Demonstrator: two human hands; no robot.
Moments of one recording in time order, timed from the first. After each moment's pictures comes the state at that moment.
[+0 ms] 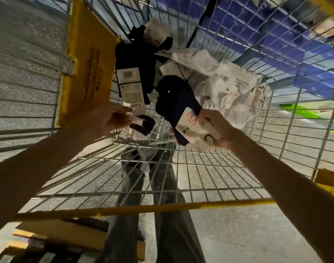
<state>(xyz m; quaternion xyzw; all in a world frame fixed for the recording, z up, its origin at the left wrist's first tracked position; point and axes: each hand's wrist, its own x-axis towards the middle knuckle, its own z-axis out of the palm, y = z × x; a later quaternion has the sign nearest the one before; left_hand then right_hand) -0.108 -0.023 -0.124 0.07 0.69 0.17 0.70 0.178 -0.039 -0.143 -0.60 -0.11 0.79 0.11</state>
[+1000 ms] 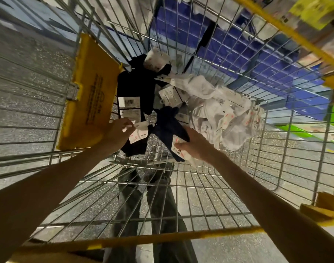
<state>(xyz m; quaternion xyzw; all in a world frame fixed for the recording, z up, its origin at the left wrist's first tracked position) -0.116 -0.028 -0.235 0.49 0.68 0.14 0.52 0.140 -0.033 -0.169 -0.65 -0.51 0.57 -0.04</state>
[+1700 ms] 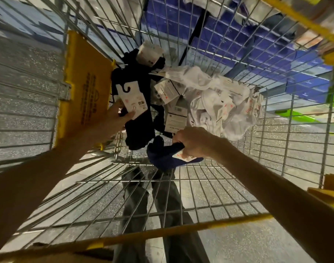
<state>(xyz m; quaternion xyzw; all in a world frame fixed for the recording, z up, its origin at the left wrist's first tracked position) -0.120 0.005 -0.216 0.38 0.65 0.14 0.64 0.131 -0.028 -0.139 -0.47 -0.72 0.41 -0.29</state>
